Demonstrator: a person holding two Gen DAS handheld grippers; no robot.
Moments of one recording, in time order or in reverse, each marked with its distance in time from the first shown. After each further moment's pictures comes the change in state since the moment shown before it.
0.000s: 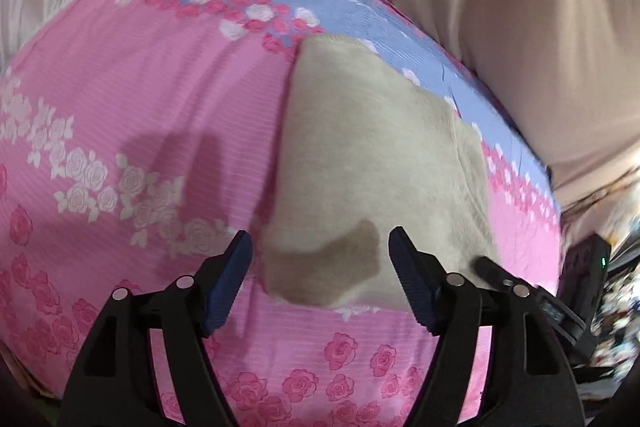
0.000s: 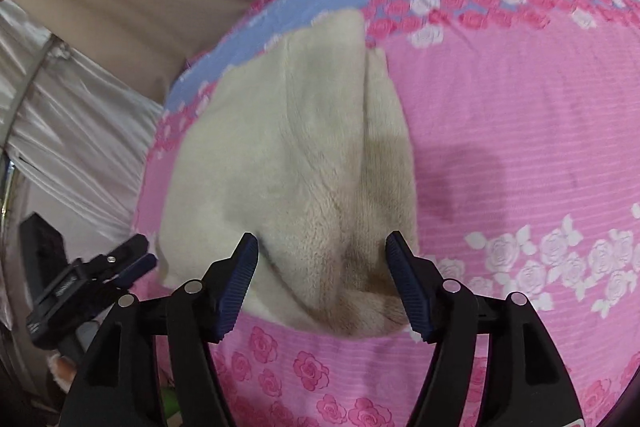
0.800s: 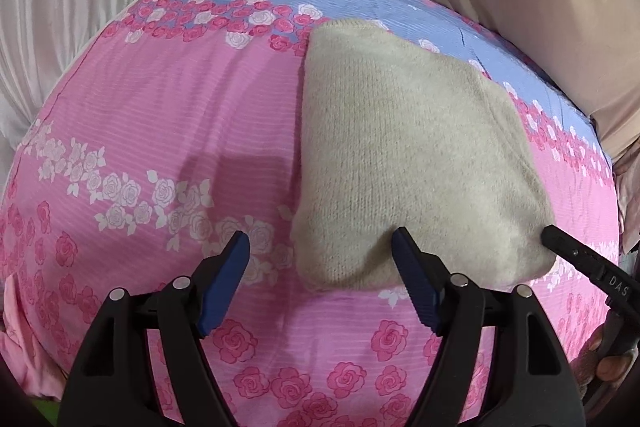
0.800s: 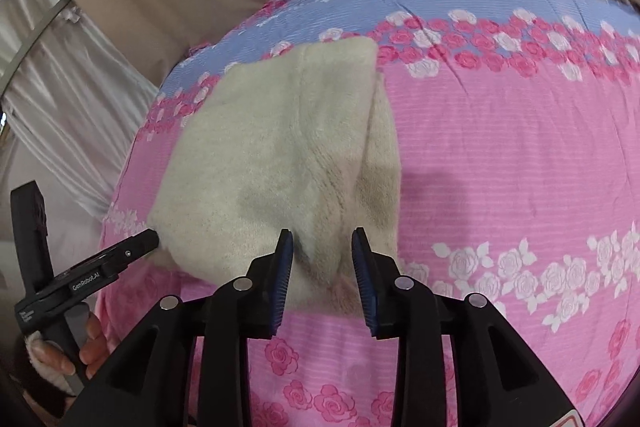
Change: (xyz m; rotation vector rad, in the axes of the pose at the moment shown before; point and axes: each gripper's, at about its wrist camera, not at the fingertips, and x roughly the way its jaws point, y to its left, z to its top) left arm 0.004 -0.013 -0.017 0.156 0.008 0.206; right arm -0.036 0.002 -0.008 -0.068 -0.037 -0.092
